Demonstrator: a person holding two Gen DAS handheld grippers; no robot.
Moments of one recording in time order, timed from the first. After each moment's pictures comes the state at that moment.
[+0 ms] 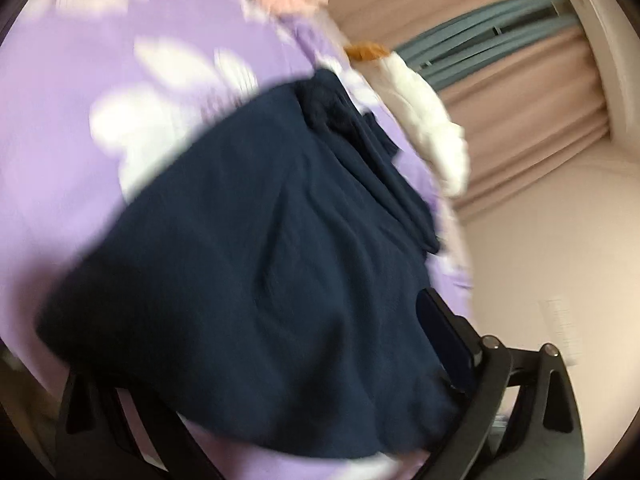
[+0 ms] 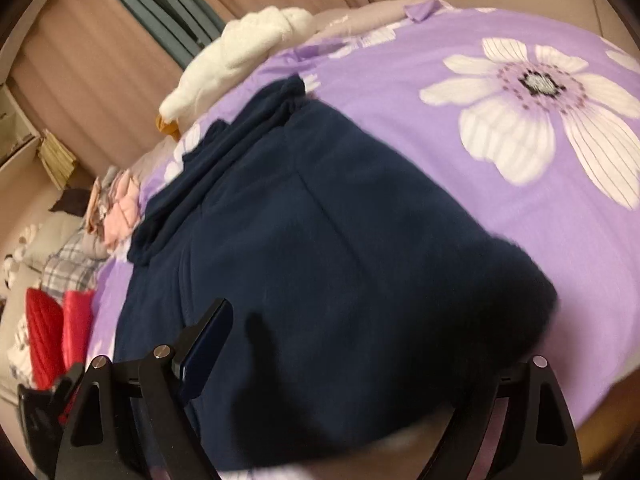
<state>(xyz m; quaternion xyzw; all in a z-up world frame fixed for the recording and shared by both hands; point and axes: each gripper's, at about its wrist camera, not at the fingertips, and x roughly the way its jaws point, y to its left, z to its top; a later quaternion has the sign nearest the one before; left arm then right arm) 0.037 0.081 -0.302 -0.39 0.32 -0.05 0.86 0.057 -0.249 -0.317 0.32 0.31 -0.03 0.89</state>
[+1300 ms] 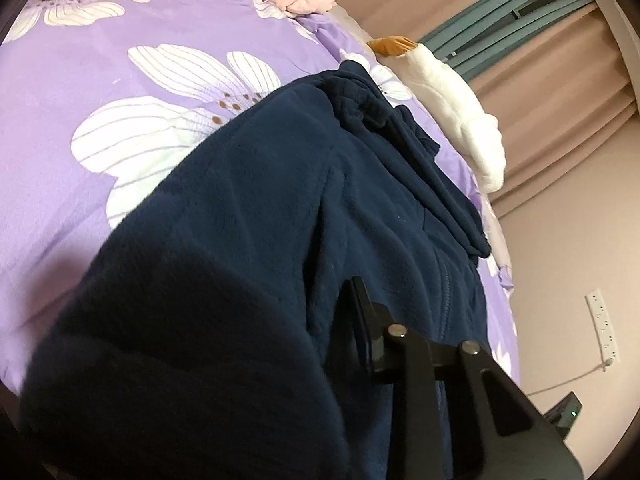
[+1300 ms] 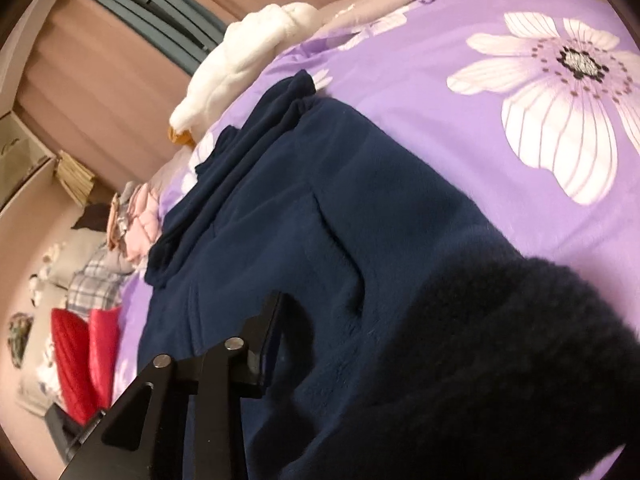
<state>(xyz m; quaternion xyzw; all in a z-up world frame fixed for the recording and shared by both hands) 0.063 0.072 -0.318 -0.38 0.35 -0.02 0.86 0.071 -0.258 -0.324 0.34 0.31 0.01 0.89</state>
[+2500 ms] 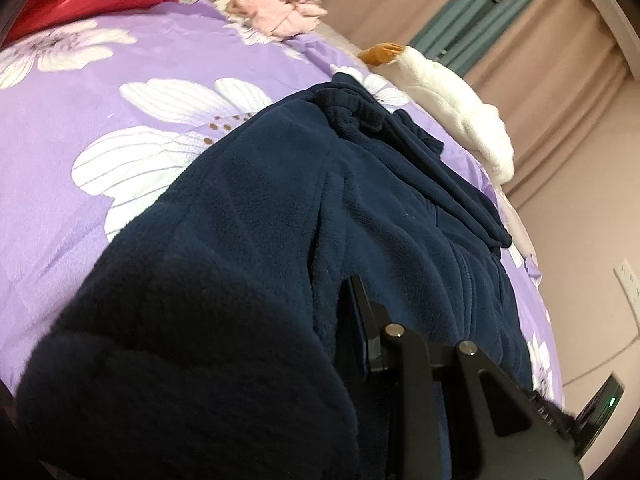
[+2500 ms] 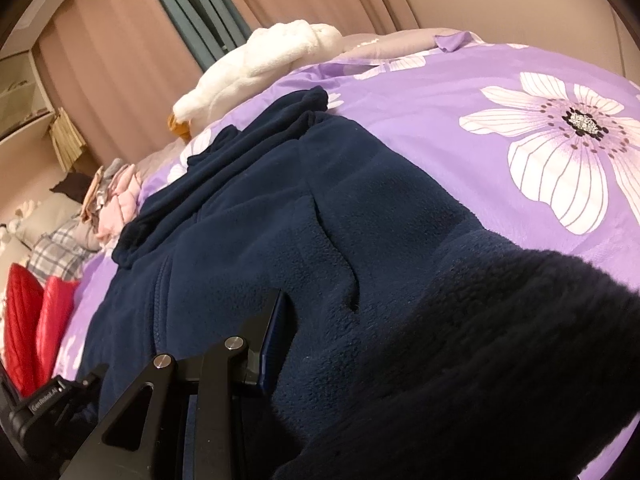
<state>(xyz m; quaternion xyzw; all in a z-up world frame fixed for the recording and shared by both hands) 0.067 0.056 -0.322 -0.30 0.32 0.00 0.90 0.072 -0.244 -0.327 0.25 0.28 -0.03 0.93</state>
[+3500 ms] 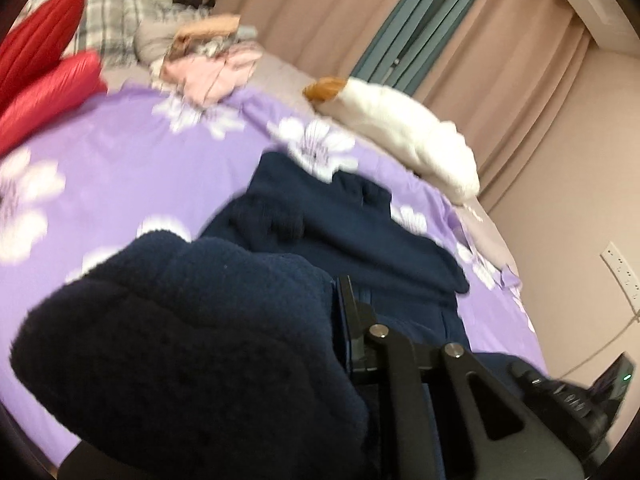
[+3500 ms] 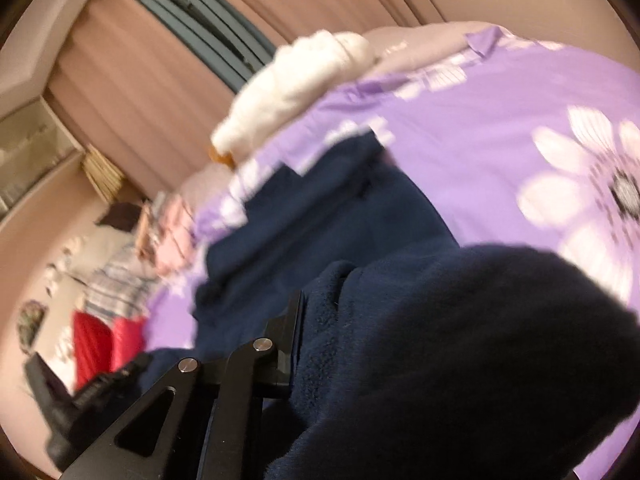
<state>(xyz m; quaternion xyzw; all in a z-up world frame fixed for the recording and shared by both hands) 0.148 0.060 -0.197 -0.24 0.29 -0.04 0.93 0.117 -0.262 -0.226 0.32 0.26 0.06 0.91</state>
